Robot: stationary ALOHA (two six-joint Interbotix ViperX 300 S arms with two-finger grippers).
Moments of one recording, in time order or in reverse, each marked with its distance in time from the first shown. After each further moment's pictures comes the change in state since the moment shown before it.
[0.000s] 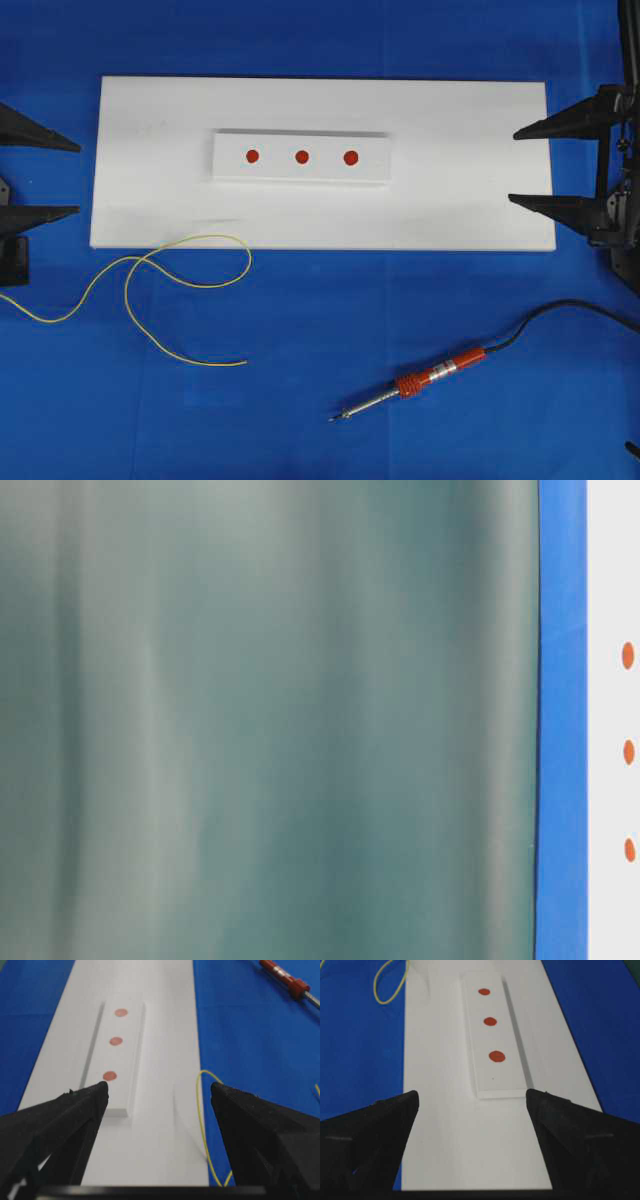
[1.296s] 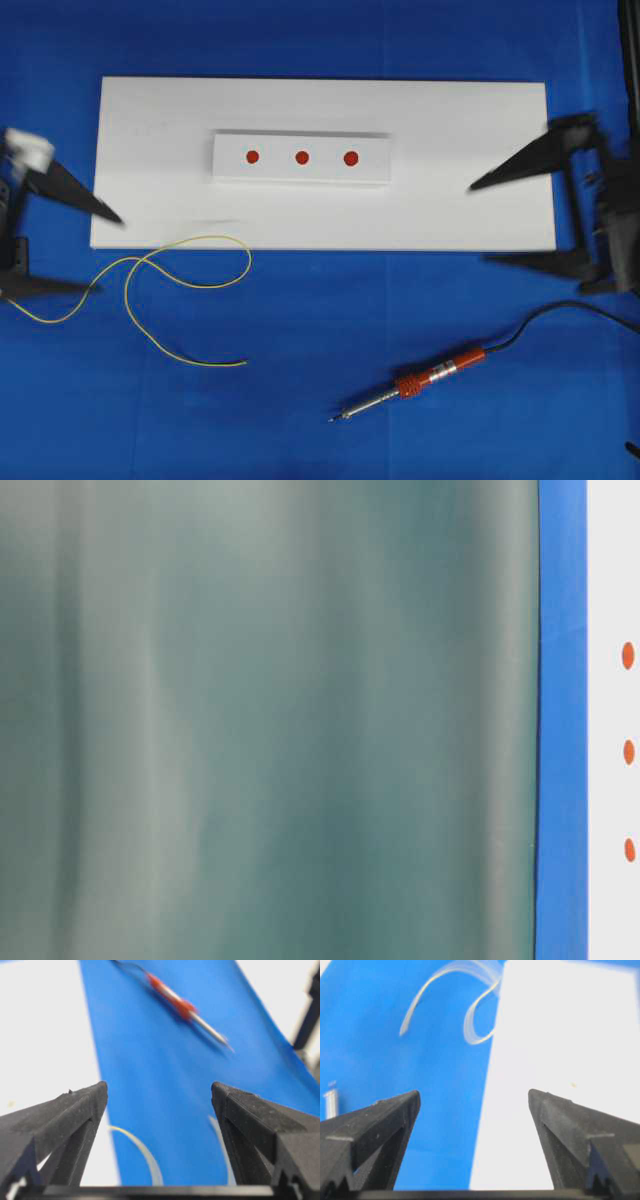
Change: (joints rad) left arm -0.241 0.311 -0.295 0.000 0.037 -0.043; right arm 0.235 0.161 -0.296 0.002 0.167 -0.023
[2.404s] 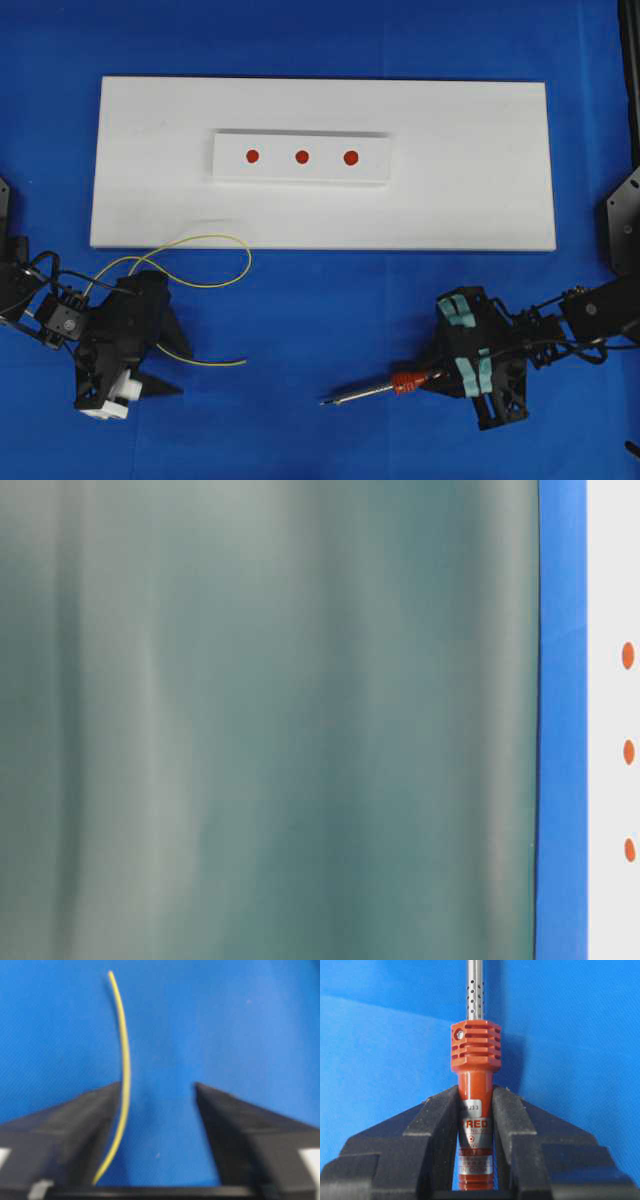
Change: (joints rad) left arm -0.275 0.977 -0.049 -0.005 -0.505 -0.474; right arm 0.399 0.916 -0.063 0.247 -0.431 0.156
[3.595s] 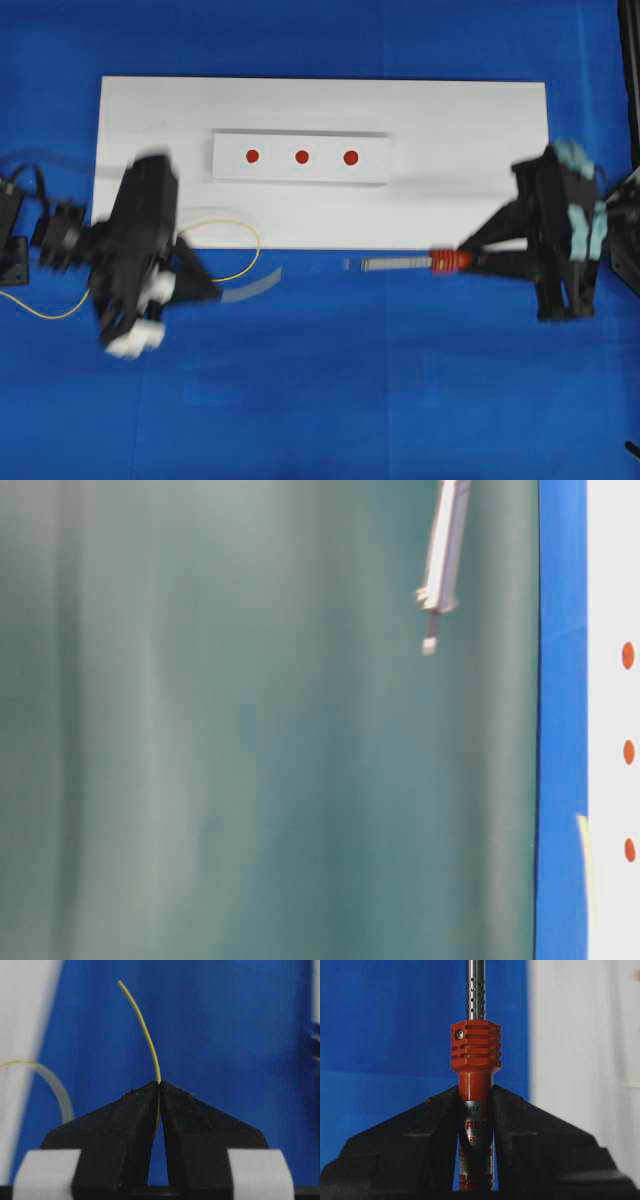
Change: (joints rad) left arm 0.216 -0.333 -0.140 0.002 0.397 0.002; right arm -0.290 -0.650 0.081 -0.097 0.431 -0.074
